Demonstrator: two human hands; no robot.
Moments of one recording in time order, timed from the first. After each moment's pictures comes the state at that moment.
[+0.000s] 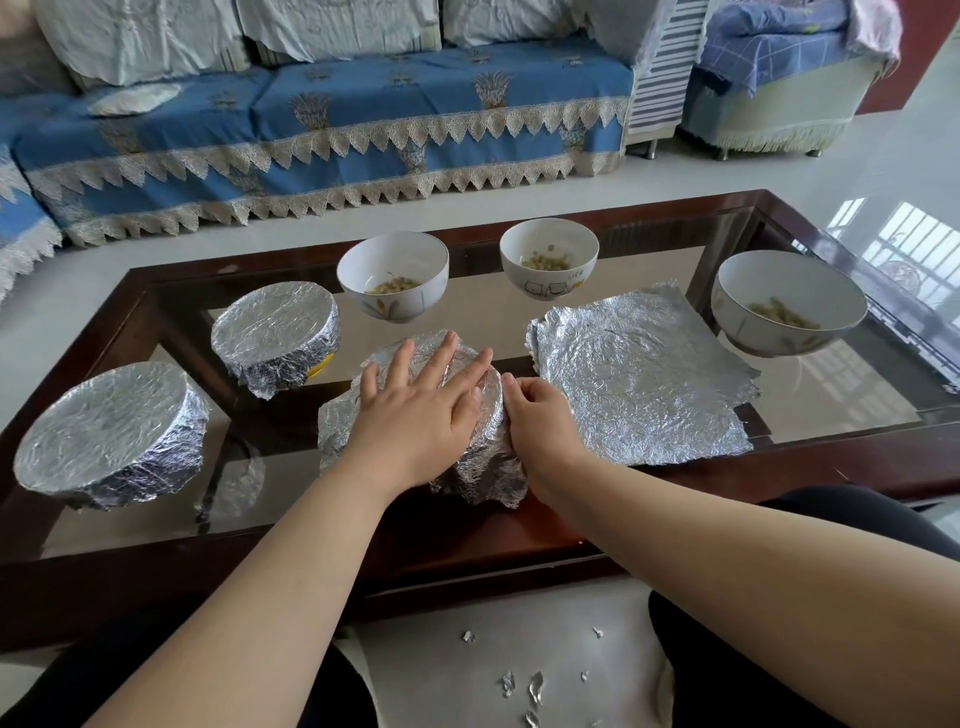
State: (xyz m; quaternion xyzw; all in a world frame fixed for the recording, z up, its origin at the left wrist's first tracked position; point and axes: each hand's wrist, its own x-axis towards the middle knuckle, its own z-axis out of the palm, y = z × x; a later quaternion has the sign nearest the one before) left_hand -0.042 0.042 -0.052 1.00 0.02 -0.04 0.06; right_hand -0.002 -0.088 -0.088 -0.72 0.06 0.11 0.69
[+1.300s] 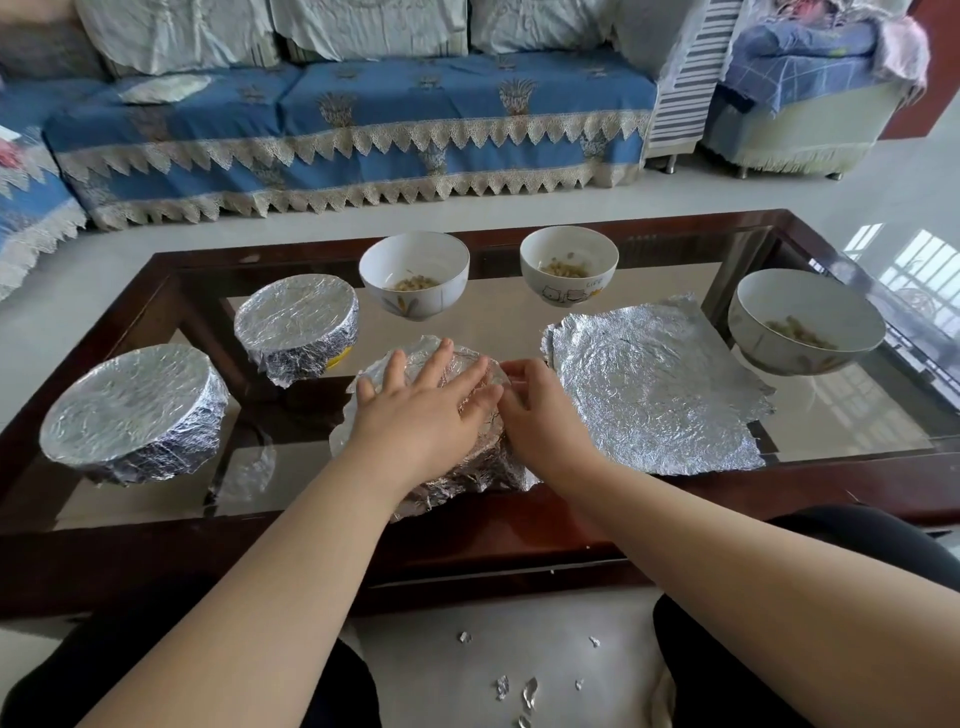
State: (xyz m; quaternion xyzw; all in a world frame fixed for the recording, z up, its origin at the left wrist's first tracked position) left_hand -0.051 0.041 -0.034 0.99 0.08 -0.11 0.06; right_hand 0.001 -0.089 -0.083 -0.85 -0.13 0.06 0.51
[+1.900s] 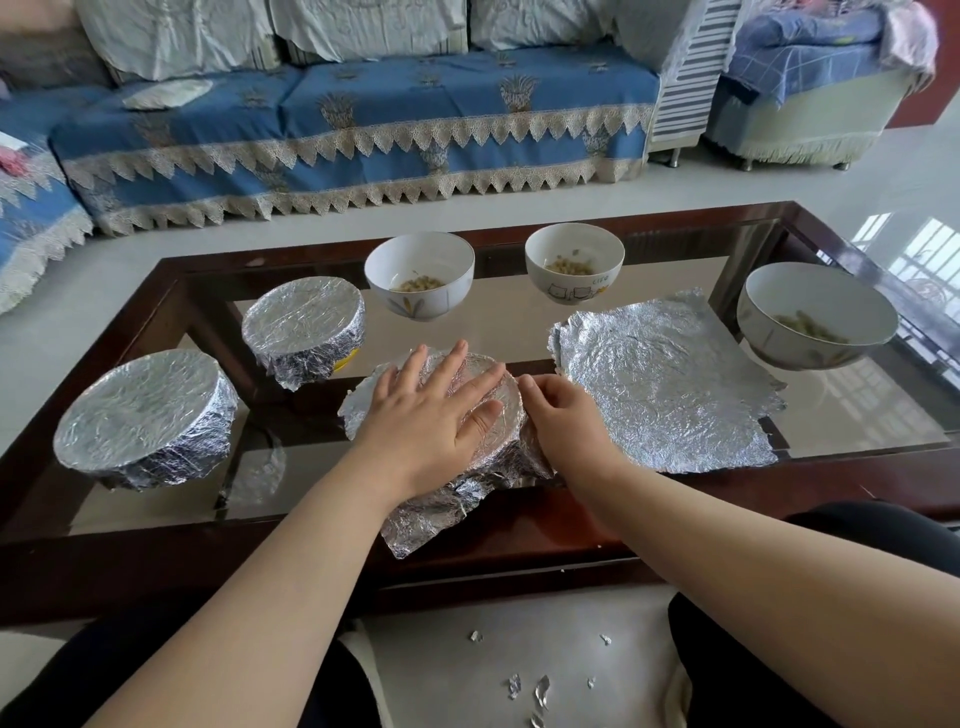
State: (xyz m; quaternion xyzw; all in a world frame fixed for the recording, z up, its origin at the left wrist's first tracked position) left_hand -0.058 0.057 -0.050 1.00 -0.01 -0.05 0.05; right_hand 0.002 -0.098 -0.089 -0.78 -0.05 0.08 0.62
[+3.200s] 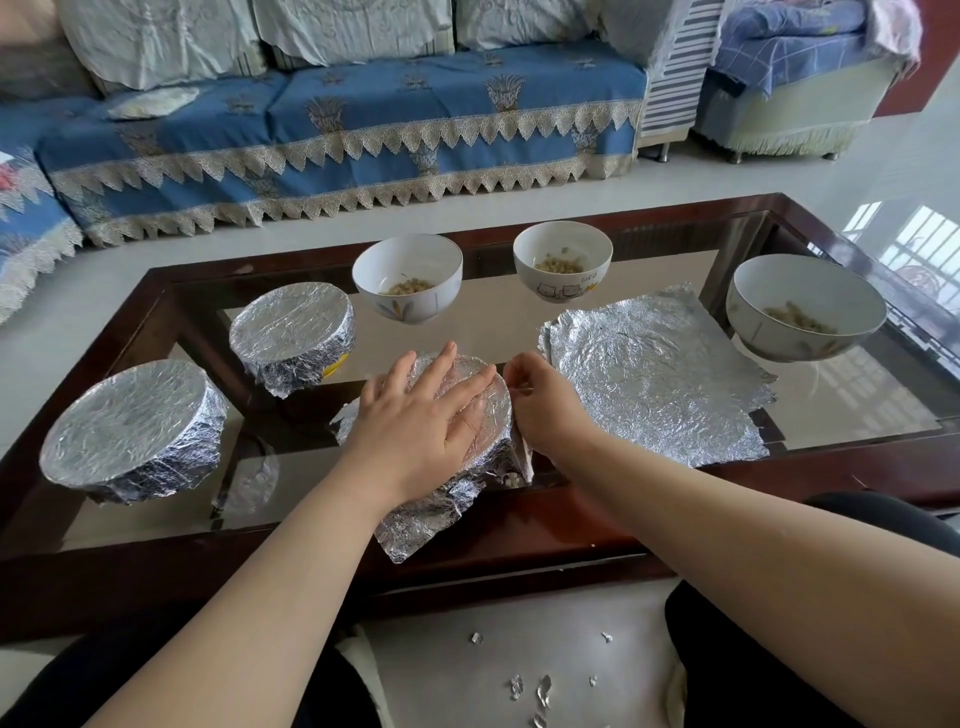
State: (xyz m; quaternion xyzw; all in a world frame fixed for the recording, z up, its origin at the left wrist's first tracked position) left_hand -0.058 0.056 -0.051 1.00 -0.01 -0.02 0.04; right_hand 0.026 -0.090 -0.089 -0.84 -0.09 0.09 0.53
